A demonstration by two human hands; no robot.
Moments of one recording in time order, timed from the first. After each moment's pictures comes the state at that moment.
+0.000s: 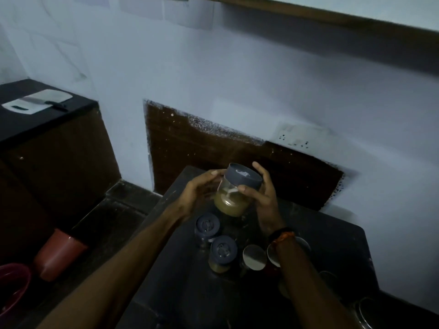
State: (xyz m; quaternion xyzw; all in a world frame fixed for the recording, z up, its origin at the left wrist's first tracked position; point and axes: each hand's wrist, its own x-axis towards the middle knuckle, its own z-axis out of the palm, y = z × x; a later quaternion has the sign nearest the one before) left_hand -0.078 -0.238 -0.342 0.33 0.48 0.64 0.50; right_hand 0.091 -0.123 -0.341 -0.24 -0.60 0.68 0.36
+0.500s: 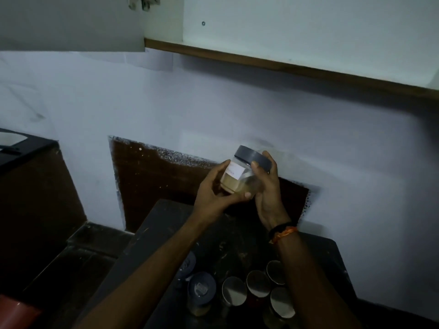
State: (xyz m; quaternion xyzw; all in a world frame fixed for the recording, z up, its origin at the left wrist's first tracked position) left_hand -0.007 -0.166 -0.264 0.46 0.46 0.69 0.30; right_hand 0.109 -0.073 -0.243 -0.22 -0.50 0.67 0.51
